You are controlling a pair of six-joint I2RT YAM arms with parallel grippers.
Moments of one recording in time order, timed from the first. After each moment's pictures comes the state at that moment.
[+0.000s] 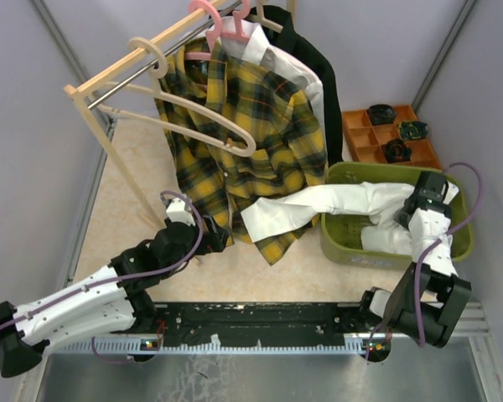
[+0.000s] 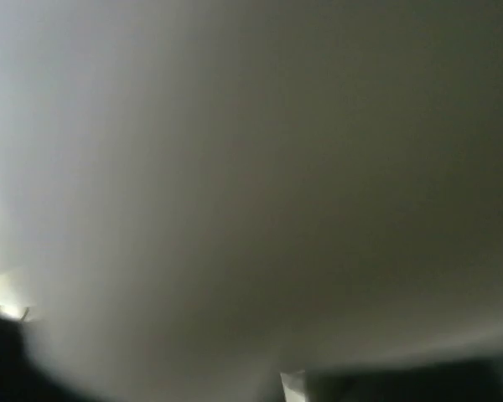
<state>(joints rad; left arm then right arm) -0.99 0.75 0.56 -0.31 -0.50 -0.77 -0.41 1.18 0.82 -0.62 0.28 0.30</state>
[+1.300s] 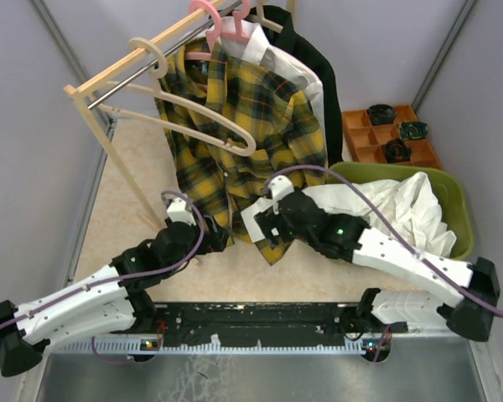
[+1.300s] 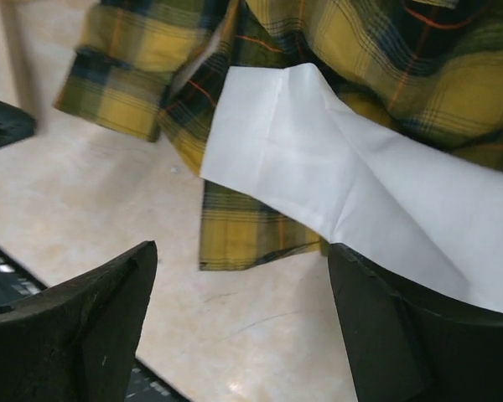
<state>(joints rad) -0.99 0.77 0.56 -0.30 -0.50 -0.78 1.00 1.05 0.96 -0.54 0.28 0.24</state>
